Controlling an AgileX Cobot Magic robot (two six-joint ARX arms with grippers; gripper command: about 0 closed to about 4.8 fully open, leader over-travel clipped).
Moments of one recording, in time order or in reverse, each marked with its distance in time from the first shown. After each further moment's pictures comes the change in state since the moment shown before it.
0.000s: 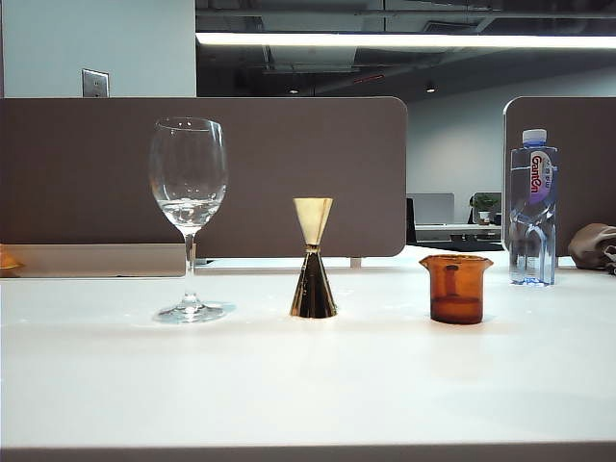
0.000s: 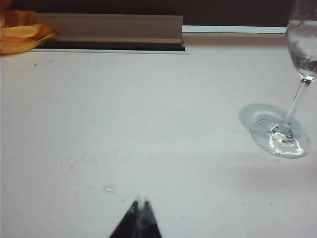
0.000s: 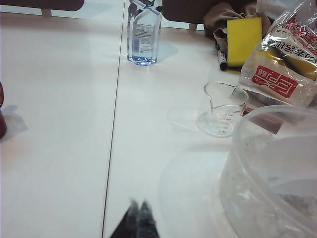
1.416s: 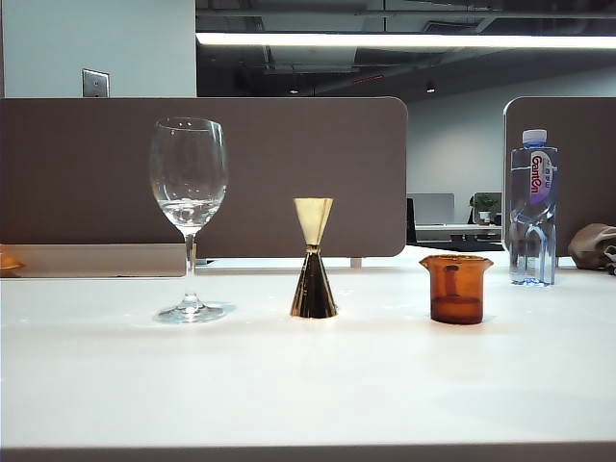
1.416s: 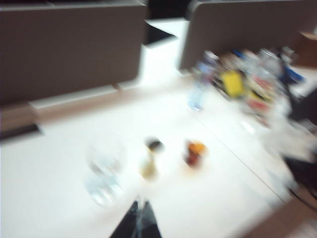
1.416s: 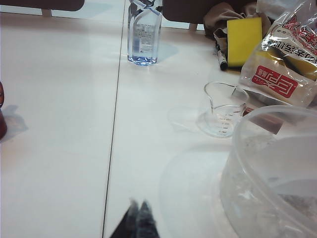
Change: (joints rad) left arm -0.274 0.778 1.753 -1.077 0.333 -0.021; right arm 0.000 0.000 0.000 0.000 -0.001 0.000
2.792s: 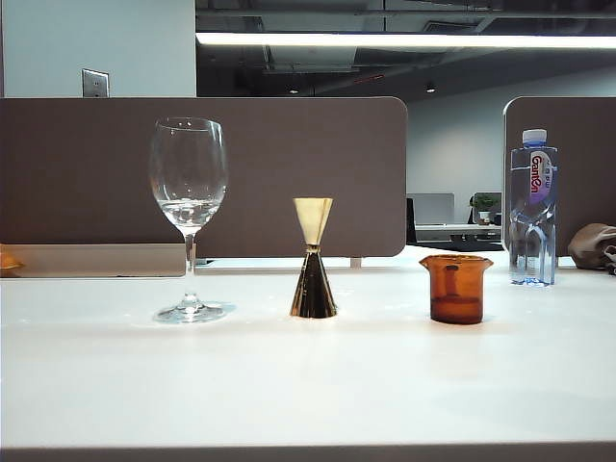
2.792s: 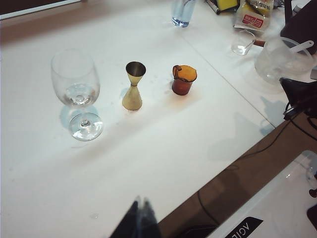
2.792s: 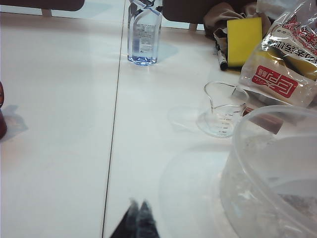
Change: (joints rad) left arm -0.164 0.012 -0.183 -0.066 -0.085 0.000; right arm 0.000 0.000 0.000 0.000 0.000 0.000
